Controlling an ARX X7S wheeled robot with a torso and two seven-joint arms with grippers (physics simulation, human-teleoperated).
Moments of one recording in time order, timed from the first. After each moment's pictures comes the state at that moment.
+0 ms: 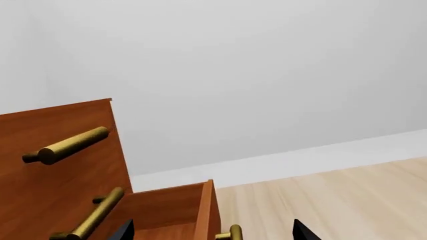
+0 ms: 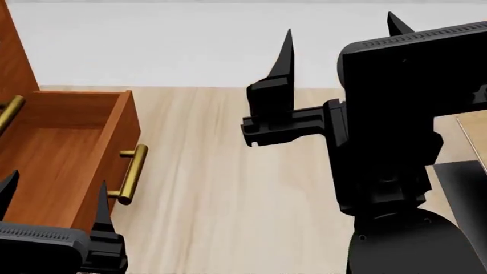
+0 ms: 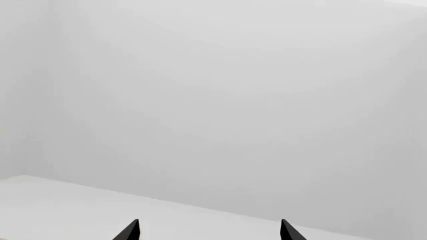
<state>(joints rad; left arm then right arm) -0.18 -0.23 0.27 0.63 -0.05 -0.61 -0.30 0.84 0.22 -0.09 -0.79 0.27 1.26 0.15</state>
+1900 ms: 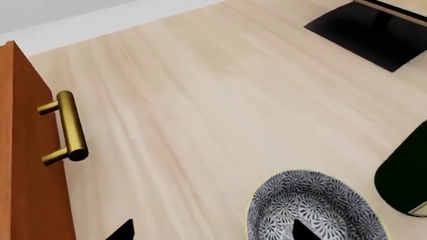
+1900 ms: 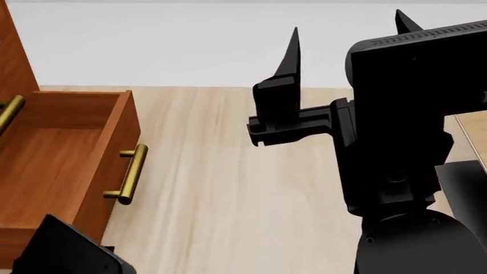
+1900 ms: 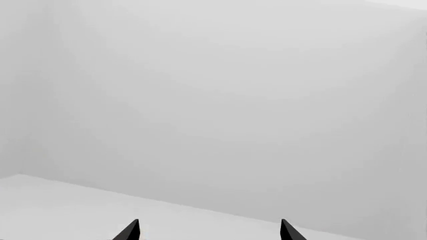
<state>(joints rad) -0.54 -0.38 0.10 0.66 -1.29 -1.54 -0.58 0.85 0.25 -0.08 -0.80 0.33 1.28 0.18</state>
